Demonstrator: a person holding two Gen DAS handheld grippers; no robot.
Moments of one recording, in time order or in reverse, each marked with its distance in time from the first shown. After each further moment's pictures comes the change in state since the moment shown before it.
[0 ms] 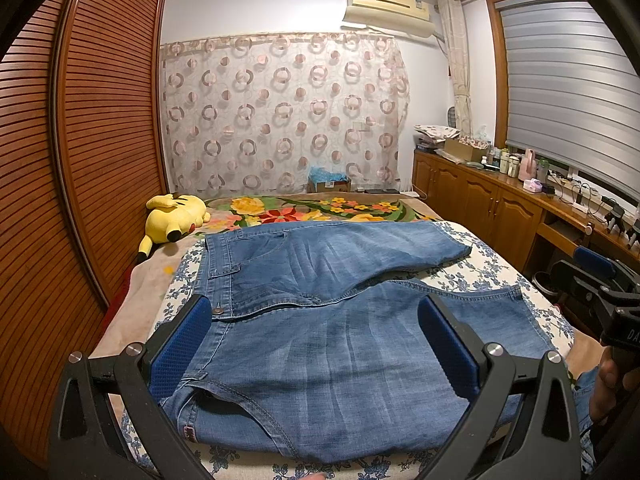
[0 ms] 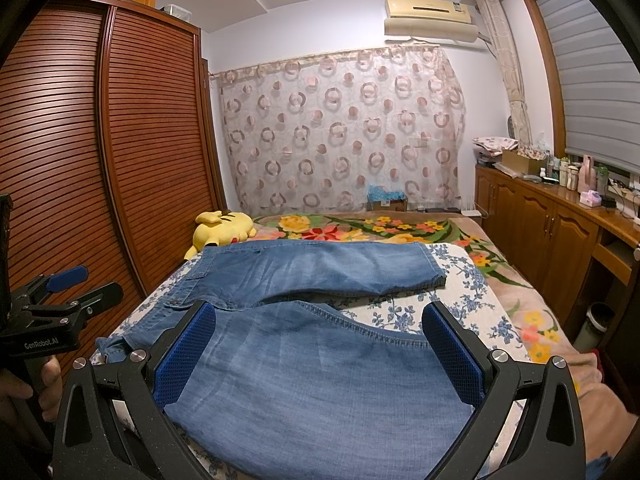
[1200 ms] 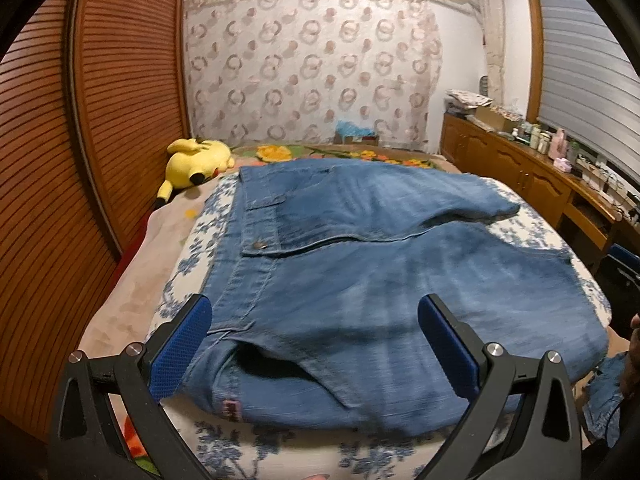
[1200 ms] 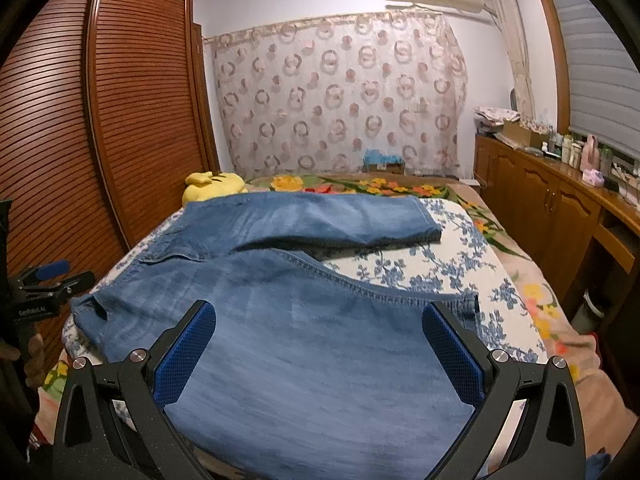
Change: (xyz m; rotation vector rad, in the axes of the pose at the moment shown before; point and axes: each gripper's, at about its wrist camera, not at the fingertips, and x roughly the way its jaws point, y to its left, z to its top) left arm 0.038 0.059 -0.045 -0.064 0.163 0.076; right arm 0.039 -0.016 -0.007 -0.017 0.143 -0.021
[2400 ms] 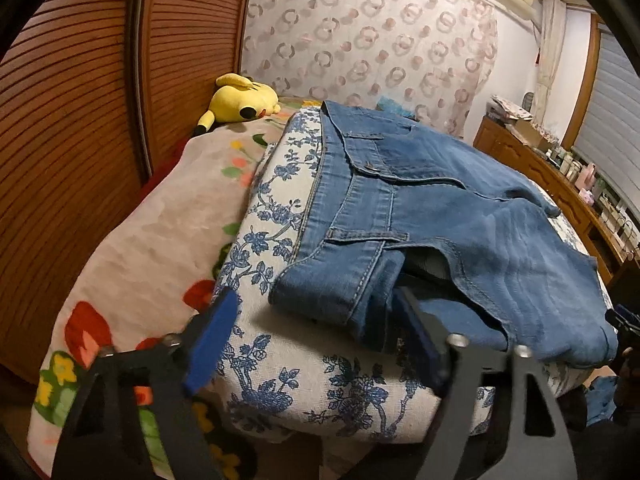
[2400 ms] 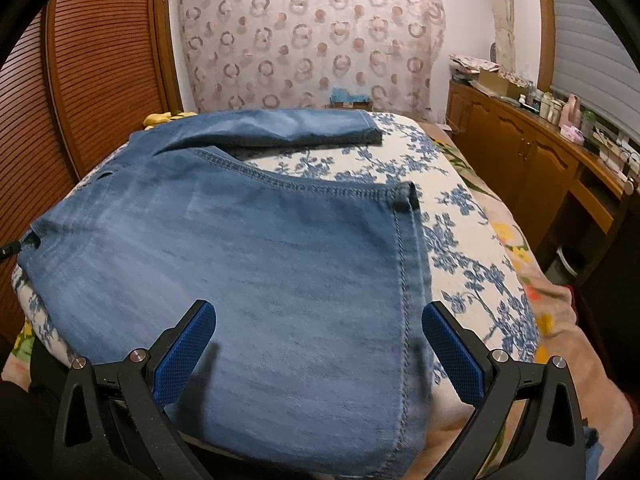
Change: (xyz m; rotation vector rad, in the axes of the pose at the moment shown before) left arm 0.016 0.102 -0.062 -0.201 0.127 0.014; right arm -0.013 -0.005 -0.004 0.015 0.203 -0.106
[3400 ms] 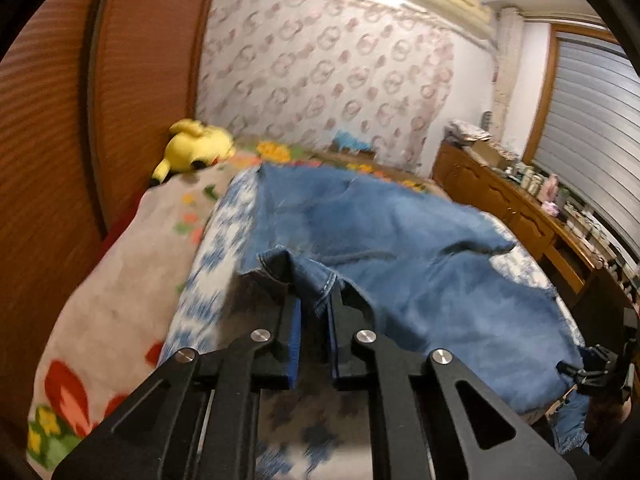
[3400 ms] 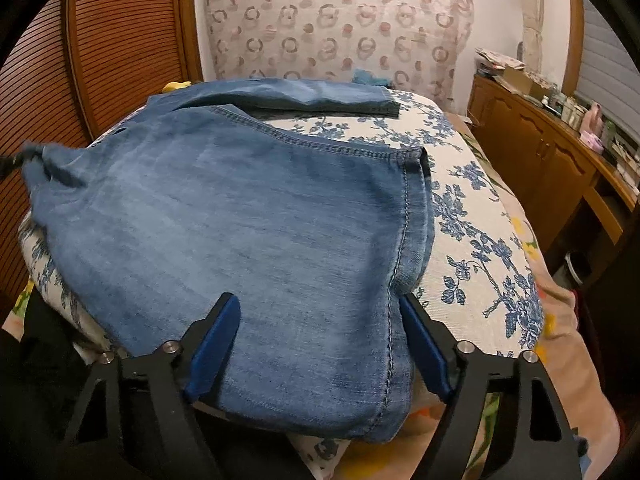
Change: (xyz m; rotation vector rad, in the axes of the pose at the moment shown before) left arm -0.025 -0.053 0.061 0.076 -0.140 -0.155; right arm -0.030 -0.010 -0.023 -0.077 0.064 0.063
